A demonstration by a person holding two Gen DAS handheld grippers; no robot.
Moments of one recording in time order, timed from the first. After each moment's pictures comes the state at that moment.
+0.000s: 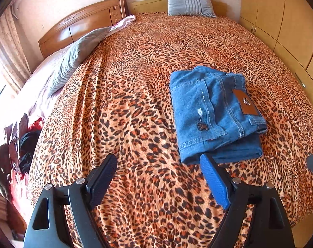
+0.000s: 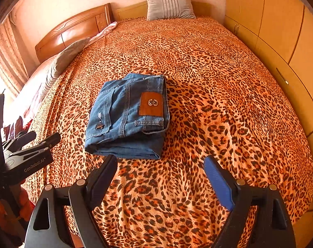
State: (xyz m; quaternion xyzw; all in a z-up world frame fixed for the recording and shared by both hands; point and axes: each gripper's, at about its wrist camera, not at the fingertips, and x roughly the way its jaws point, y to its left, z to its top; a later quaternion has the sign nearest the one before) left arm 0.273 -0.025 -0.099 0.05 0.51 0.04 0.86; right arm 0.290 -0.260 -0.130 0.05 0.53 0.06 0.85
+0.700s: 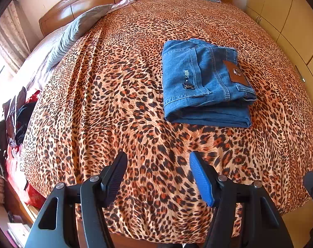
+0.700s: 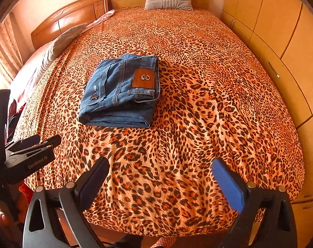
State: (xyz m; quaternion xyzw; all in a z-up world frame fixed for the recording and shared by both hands) left arm 0.234 -0.062 -0.101 0.02 0.56 0.05 0.83; right arm 0.236 -0.271 -0.121 0.01 0.54 0.05 0.84
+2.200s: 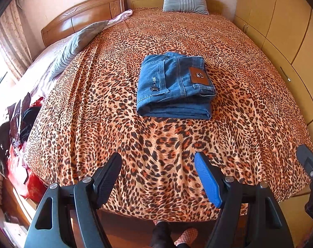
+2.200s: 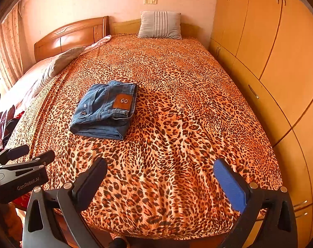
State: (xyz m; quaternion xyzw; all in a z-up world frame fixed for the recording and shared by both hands) left arm 0.151 -0.122 -0.033 0.02 0.52 0.04 0.85; right arm 0.192 -0.330 -0.079 -0.01 0.45 0.03 0.89
